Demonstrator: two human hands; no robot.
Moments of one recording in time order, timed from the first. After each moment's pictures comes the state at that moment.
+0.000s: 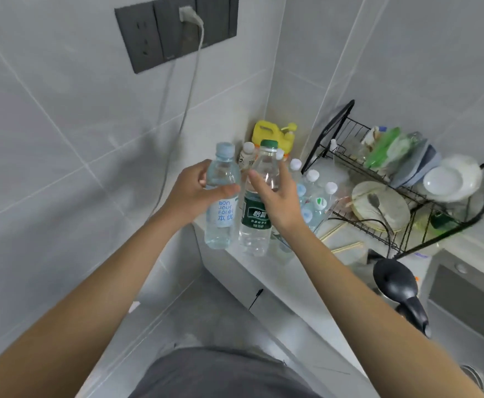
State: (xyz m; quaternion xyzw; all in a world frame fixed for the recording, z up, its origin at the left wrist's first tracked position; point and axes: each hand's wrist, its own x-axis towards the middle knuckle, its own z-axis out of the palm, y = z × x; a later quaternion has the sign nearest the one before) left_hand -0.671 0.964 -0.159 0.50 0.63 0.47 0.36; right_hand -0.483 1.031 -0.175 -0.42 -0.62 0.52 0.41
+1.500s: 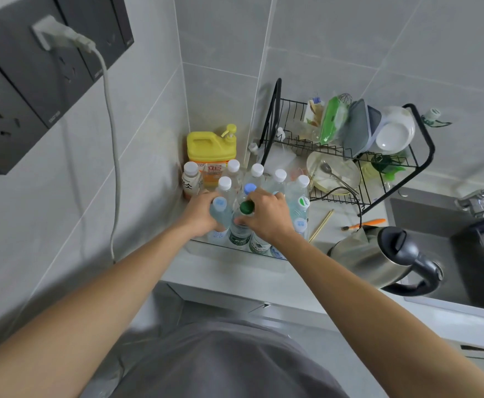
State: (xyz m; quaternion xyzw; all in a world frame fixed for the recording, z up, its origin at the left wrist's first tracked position) left_hand -0.700 1.175 -0.285 0.71 0.57 0.14 0.39; right_hand -0.510 1.135 -0.269 -0.70 -0.69 0.15 0.12
